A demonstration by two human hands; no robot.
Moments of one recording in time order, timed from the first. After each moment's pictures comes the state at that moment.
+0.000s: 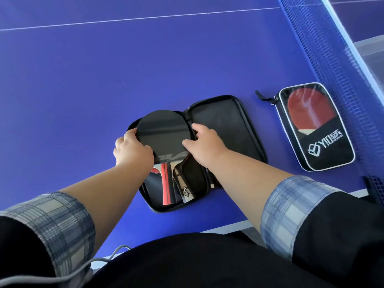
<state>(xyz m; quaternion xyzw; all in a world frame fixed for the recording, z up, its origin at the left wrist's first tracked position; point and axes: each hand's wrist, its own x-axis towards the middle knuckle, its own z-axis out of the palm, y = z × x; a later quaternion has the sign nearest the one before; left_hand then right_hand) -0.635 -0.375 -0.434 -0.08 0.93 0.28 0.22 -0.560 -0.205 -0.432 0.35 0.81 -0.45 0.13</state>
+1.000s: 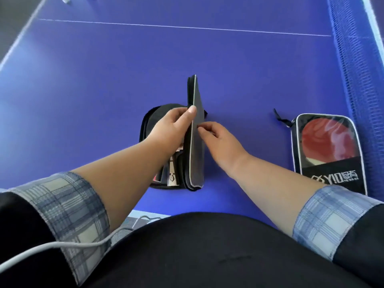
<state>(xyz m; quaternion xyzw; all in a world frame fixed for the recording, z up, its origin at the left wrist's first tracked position) -0.563 -0.305 -0.346 -0.05 0.80 0.55 0.23 -0.515 -0.157 -0.383 0.14 0.78 -0.60 0.13</state>
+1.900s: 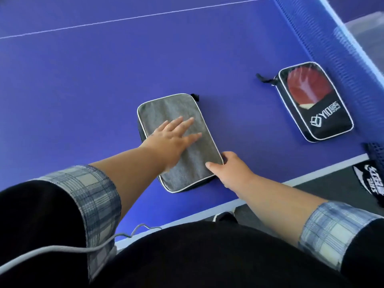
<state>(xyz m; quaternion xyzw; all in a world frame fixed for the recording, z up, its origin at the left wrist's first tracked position) -0.621 -0.401 -0.429 0.55 0.82 -0.05 0.16 -0.449 -0.264 -0.439 0.48 0.71 -0.48 0.16</state>
